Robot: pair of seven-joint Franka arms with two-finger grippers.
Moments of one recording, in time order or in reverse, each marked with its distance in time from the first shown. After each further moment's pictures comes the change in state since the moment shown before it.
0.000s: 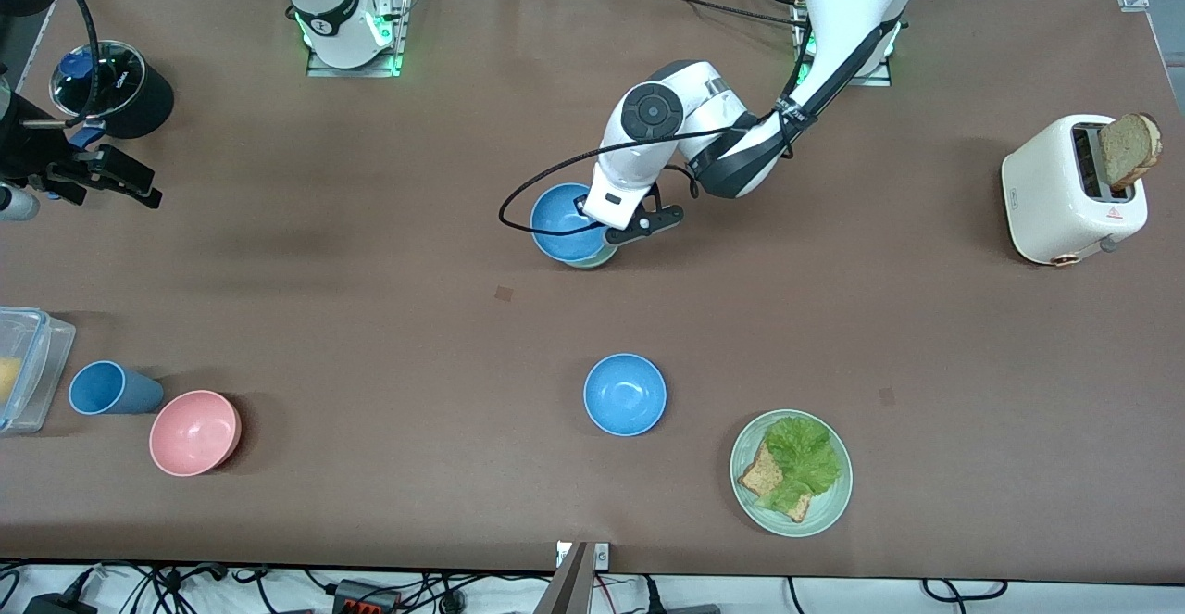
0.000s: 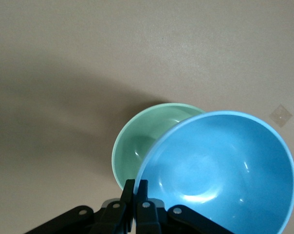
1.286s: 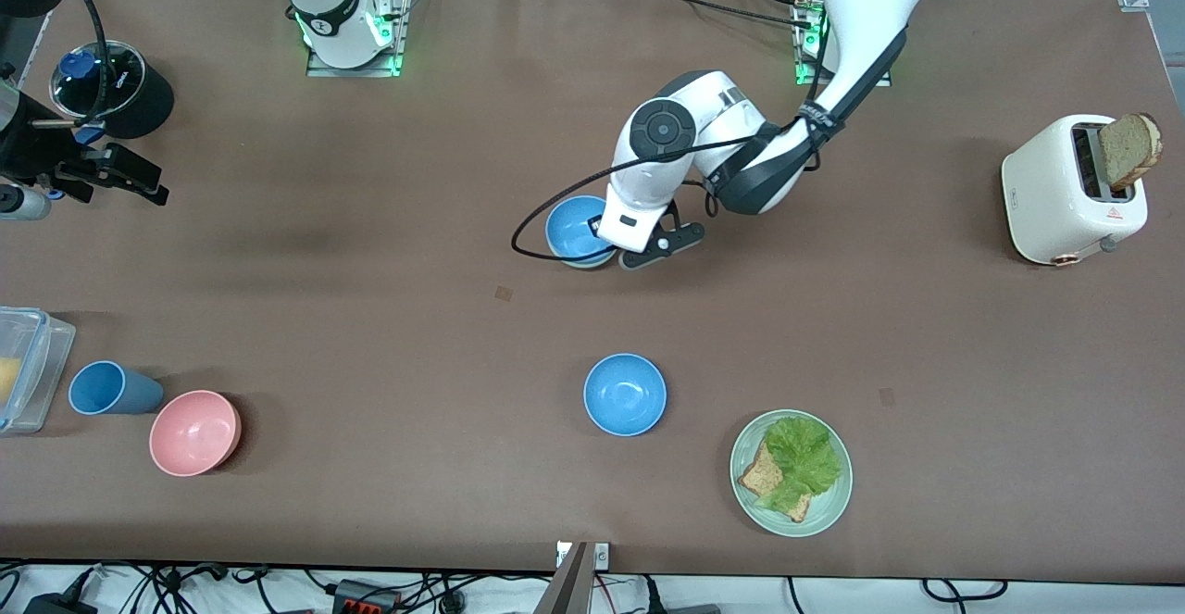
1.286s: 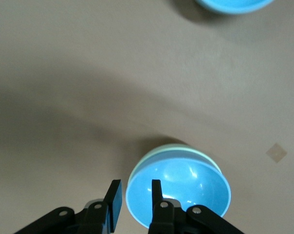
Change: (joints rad) left arm 0.042 0.011 0.000 0.179 0.033 -0.234 0.004; right arm 0.000 0.001 0.008 -0.003 0.000 -0.008 -0.004
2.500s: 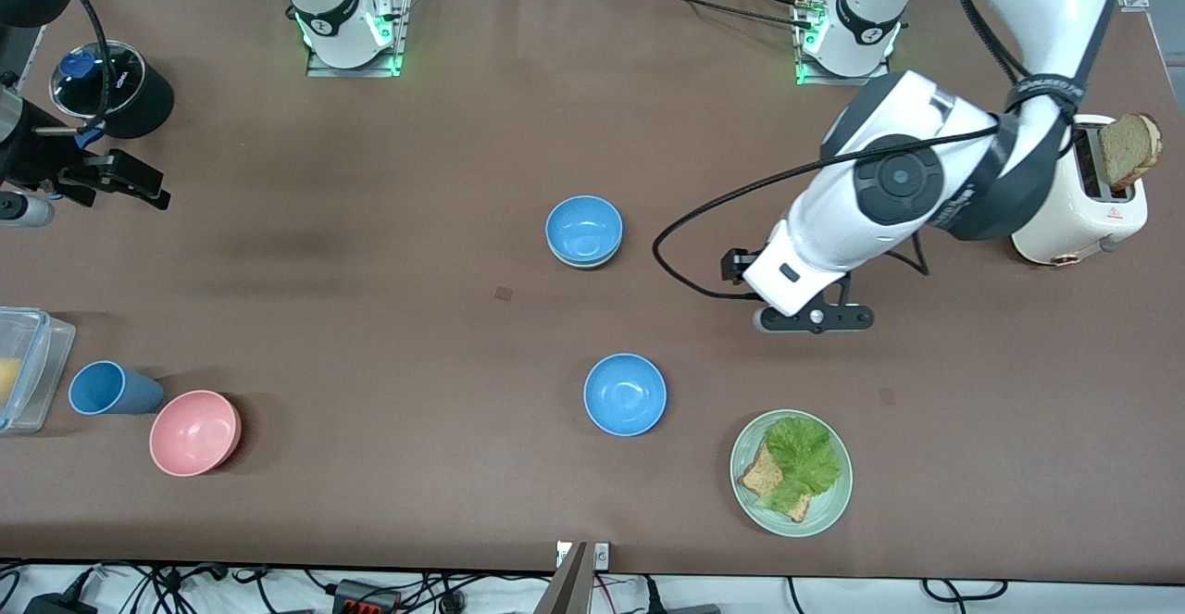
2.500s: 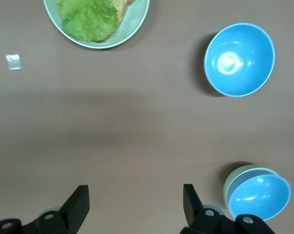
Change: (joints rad) left arm 0.274 -0.069 -0.018 0.267 0.000 -0.374 0.765; right arm -0.004 0.015 0.000 0.000 0.000 0.005 0.000
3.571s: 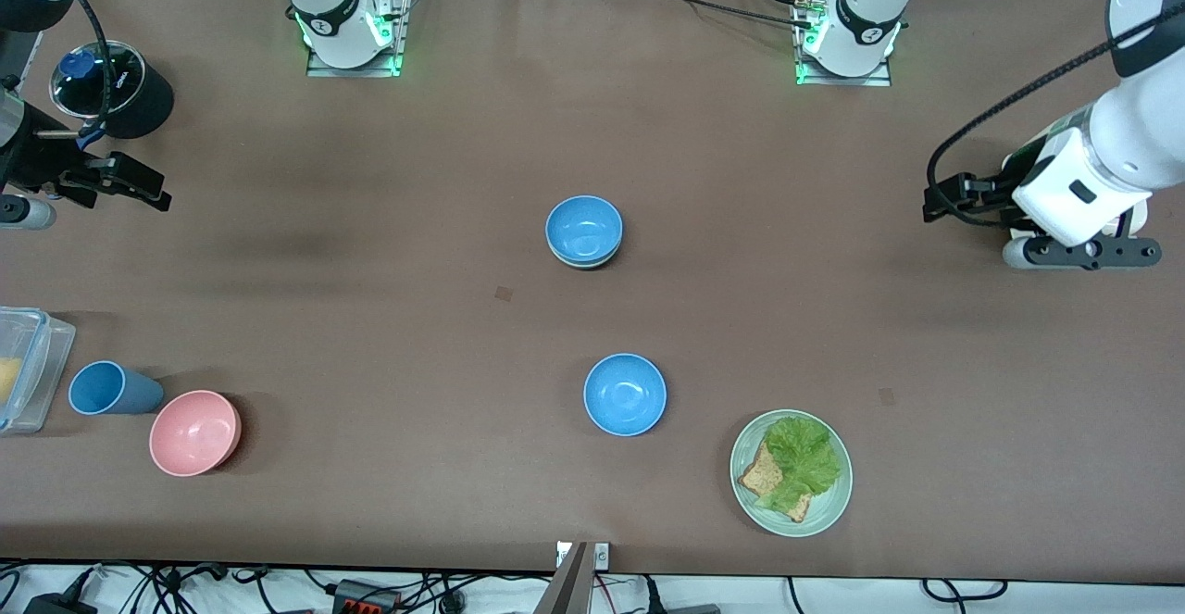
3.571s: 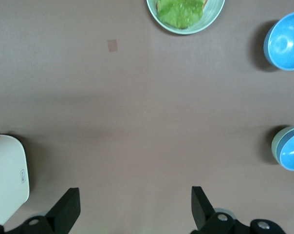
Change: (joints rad) left arm -0.152 -0.382 0.598 -0.132 -0.301 -0.191 0.433; right arm -0.001 0.003 0.000 0.000 0.000 0.001 0.000
